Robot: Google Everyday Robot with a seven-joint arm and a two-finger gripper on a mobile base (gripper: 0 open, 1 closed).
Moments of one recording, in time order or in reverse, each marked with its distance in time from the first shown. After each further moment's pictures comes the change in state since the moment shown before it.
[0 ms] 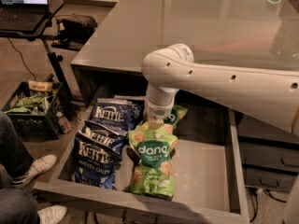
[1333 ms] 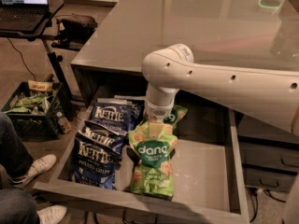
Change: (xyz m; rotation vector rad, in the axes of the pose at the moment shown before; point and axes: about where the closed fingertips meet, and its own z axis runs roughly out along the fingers) arm 0.000 0.000 0.000 0.000 0.000 0.000
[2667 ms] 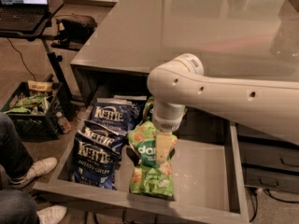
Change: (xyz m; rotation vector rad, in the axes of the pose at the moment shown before) arm 0.023 0.039 -0.008 0.037 0.052 0.098
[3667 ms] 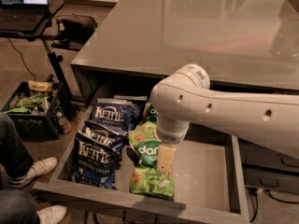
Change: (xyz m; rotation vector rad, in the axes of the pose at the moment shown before) arm 0.022 0.033 -0.004 0.038 0.042 0.159
